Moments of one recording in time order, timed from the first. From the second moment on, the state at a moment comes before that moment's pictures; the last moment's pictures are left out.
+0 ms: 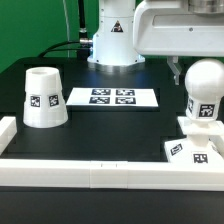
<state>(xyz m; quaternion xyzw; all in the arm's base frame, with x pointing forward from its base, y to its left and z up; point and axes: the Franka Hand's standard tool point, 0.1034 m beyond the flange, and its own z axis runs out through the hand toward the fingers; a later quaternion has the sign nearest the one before) 0.619 0.094 0.123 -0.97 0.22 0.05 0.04</state>
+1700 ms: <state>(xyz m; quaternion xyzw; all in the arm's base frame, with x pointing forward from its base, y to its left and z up) 0.621 0.093 0.122 -0.85 0.51 0.06 0.09</state>
